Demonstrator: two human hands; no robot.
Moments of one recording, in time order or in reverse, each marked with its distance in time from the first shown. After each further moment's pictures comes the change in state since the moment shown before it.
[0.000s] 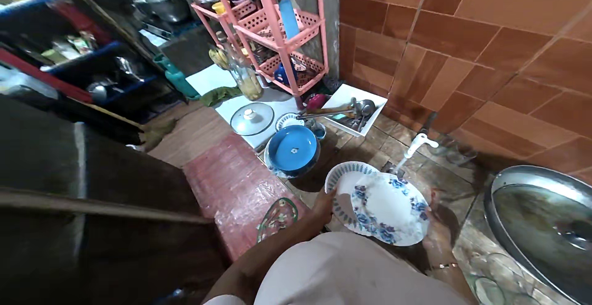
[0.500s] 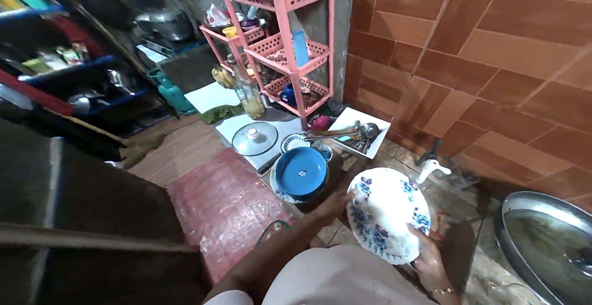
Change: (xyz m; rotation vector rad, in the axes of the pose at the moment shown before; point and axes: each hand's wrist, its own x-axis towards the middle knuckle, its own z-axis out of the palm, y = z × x) left_hand 0.015 0.104 -0.018 0.415 -0.511 0.199; right_hand -0.046 -0.002 0.066 0.431 -0.391 0.107
